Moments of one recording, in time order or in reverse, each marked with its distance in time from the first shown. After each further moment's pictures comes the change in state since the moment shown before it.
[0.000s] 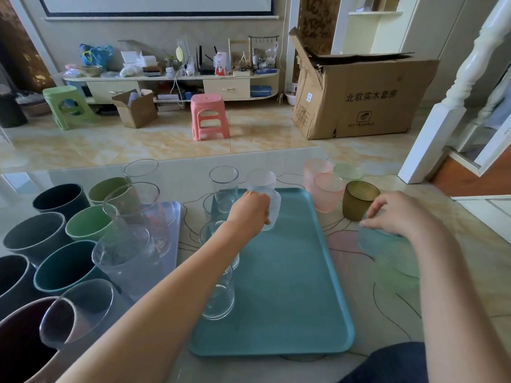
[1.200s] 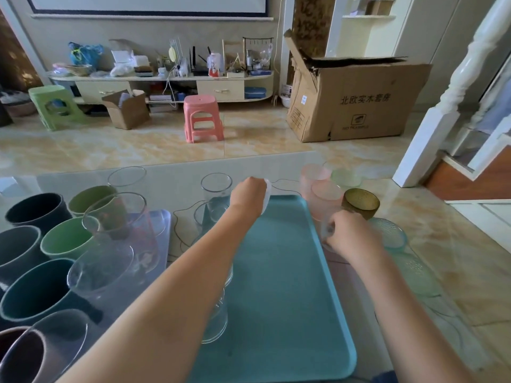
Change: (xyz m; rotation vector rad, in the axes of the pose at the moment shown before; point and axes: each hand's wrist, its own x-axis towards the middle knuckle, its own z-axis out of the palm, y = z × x) left_hand 0.052 0.009 -0.015 0.114 0.032 -0.025; right_hand 0.001 -0.042 0.061 -0.247 0.064 -0.092
